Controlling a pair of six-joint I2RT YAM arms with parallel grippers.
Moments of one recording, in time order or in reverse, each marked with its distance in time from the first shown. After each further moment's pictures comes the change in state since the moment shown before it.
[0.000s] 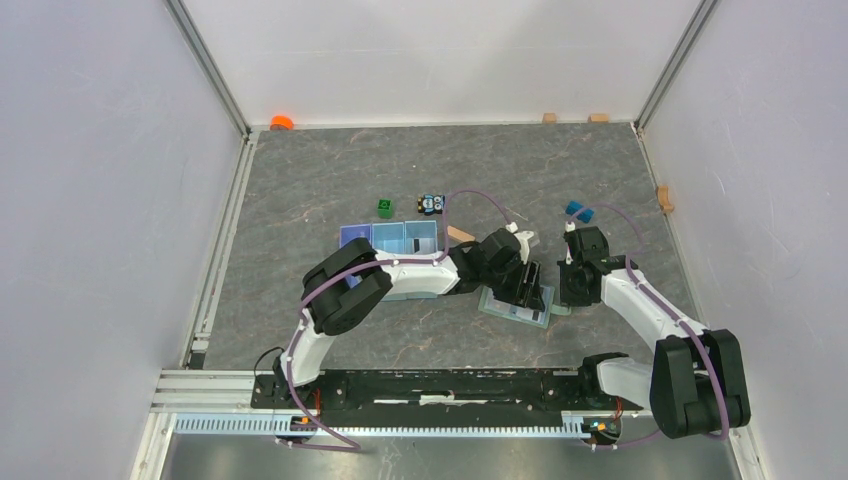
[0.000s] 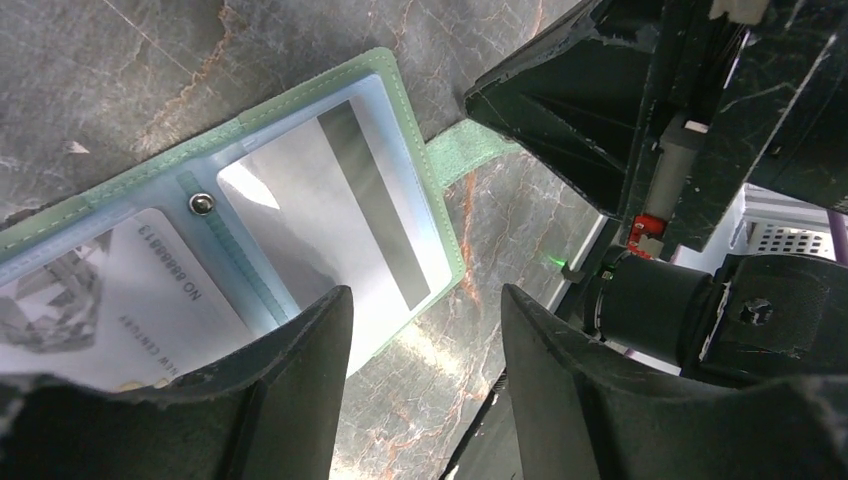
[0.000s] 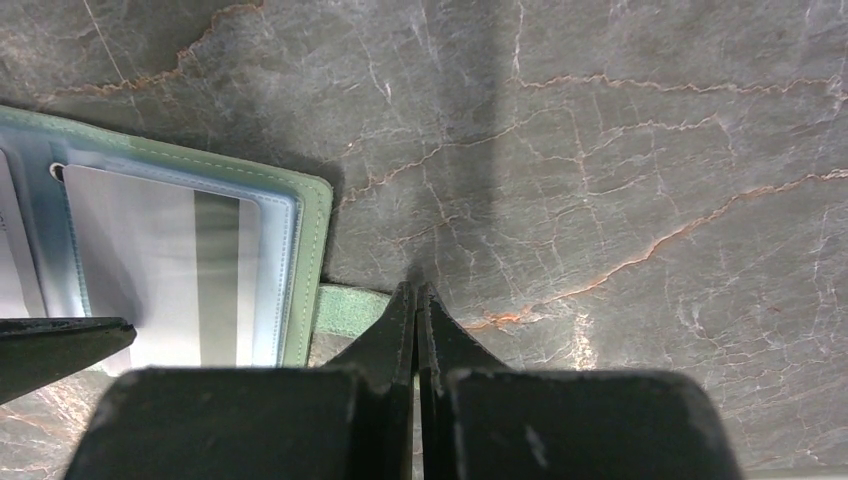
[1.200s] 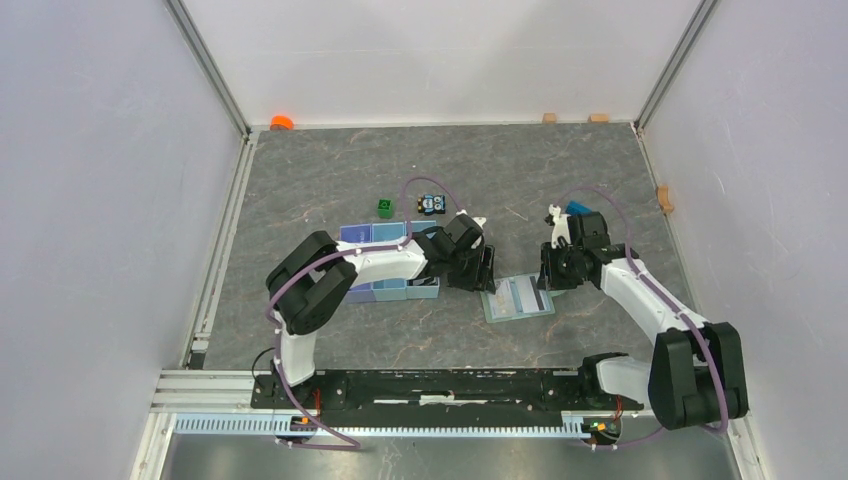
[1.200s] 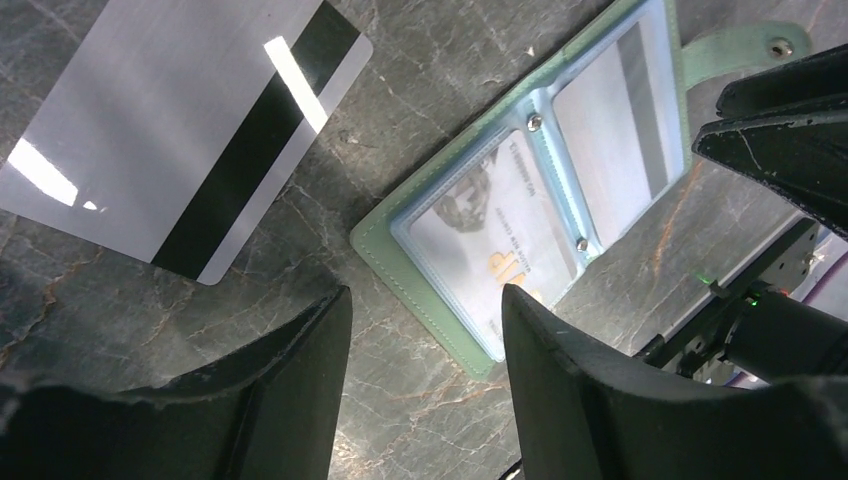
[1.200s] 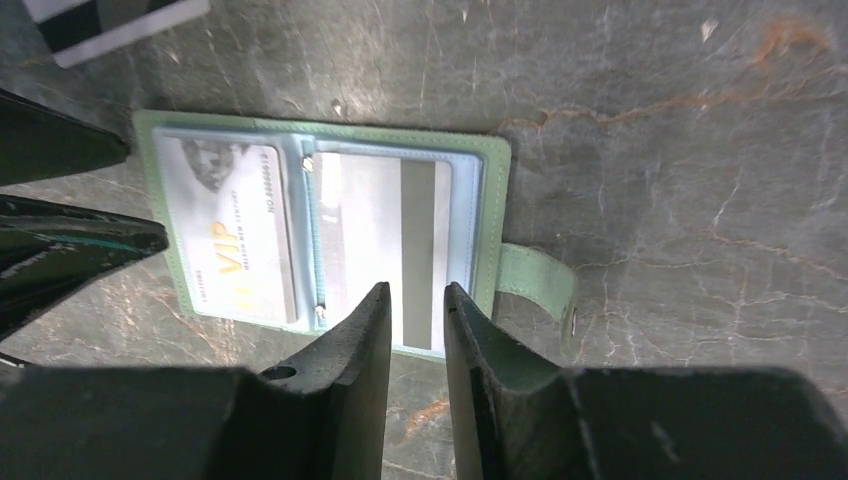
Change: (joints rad) left arm 0.145 -0.177 -0.147 -0.249 -0.150 0.049; right arm 0.000 0.029 0.101 0.067 -0.343 -0.099
